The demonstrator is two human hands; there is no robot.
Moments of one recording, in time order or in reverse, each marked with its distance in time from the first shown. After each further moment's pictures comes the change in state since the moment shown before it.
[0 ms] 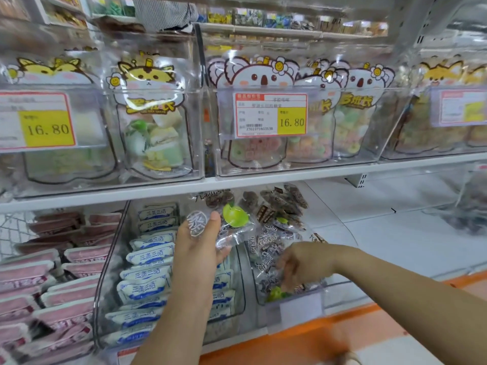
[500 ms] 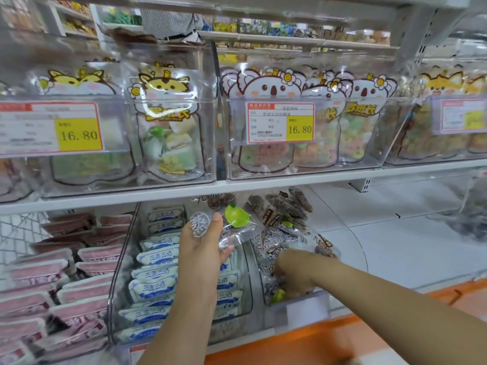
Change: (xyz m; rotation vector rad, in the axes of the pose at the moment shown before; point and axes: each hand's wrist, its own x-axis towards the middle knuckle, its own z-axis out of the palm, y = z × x) left_hand -0.006 0.009 -0.004 -0.008 0.009 -0.013; right_hand 0.021 -0.028 0.020 -0.425 0.008 0.142
